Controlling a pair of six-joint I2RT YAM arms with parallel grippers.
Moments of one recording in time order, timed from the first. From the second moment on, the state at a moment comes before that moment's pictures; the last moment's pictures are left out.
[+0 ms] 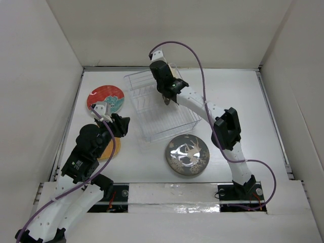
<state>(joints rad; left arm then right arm) -0.50 0.53 0.73 -0.36 -0.14 -0.31 0.76 2.24 2.17 -0.30 0.73 -0.12</state>
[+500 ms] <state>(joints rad) -0.50 0.53 0.73 -0.36 -0.14 -0.31 0.66 2.02 2.03 -0.36 0.48 0.31</state>
